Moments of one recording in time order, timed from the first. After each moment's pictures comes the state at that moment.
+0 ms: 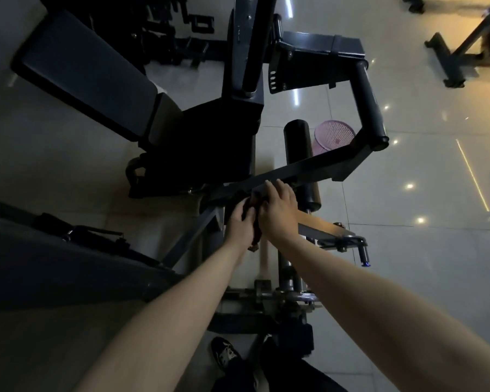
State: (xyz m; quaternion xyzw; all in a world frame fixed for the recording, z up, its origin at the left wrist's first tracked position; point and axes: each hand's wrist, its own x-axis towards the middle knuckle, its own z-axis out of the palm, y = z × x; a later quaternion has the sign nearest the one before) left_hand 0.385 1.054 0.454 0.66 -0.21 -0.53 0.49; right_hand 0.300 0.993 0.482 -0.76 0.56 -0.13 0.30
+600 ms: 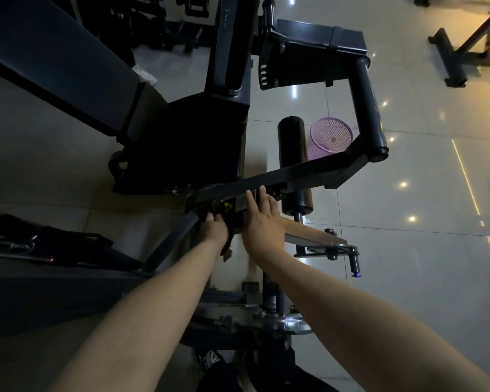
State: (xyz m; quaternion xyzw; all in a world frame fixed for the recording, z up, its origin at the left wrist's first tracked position) left_hand 0.419 0.997 0.360 0.80 -0.08 -0.47 0.36; right_hand 0.295 0.969 0.450 -0.82 0.52 -0.02 0.23
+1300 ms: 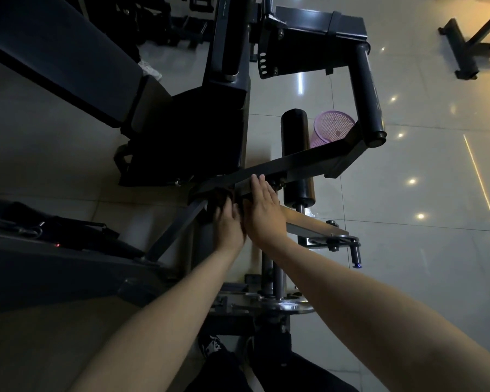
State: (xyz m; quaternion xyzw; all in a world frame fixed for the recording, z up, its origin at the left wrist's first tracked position) left_hand 0.361 1.020 0.406 0.79 -0.22 -0.38 0.43; right_hand 0.280 0.966 0.439 -0.80 0.49 -0.12 0.32
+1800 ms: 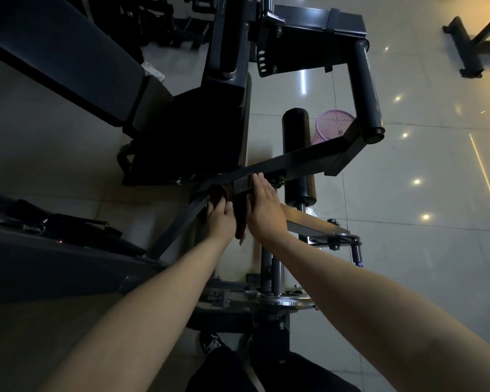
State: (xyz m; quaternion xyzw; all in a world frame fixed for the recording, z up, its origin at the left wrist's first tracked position) left_hand 0.380 1.022 0.400 0.81 -0.24 -0.39 0.36; right_hand 0.271 0.964 0.426 -0.79 0.47 -0.15 0.36
